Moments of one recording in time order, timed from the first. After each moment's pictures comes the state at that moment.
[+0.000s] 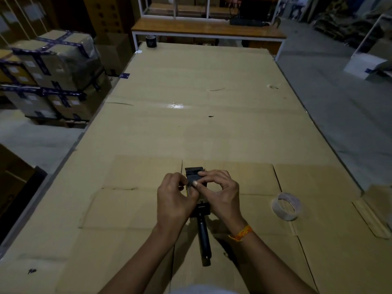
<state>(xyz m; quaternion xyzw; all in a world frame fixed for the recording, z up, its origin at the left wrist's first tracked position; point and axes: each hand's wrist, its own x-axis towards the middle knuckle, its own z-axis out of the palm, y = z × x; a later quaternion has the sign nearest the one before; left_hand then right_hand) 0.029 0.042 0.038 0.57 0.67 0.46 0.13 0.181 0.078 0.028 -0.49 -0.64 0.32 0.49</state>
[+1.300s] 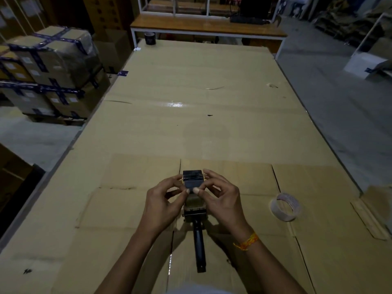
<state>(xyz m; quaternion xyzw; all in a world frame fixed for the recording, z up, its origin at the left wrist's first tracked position) -0.003 0.028 0.044 0.58 0.59 0.48 0.30 0.190 0.063 0.043 -0.50 -0.61 0.43 0.43</state>
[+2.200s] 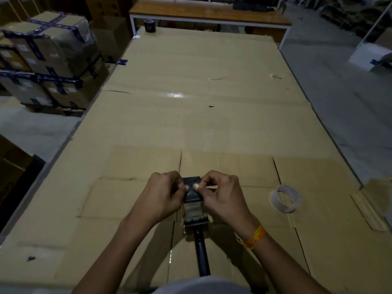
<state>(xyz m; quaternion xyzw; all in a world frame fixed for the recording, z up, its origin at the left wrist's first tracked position) -0.008 0.026 0.095 0.67 0.68 0.22 0.23 0.186 0.051 0.078 -0.56 -0.71 0.31 0.29</state>
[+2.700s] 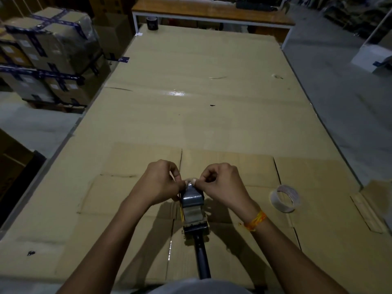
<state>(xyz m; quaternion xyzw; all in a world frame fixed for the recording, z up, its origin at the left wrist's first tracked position) -0.012 0.049 0.112 0.57 0.71 0.18 0.36 0.185 0.074 0.086 -0.57 -0.71 0.34 0.23</state>
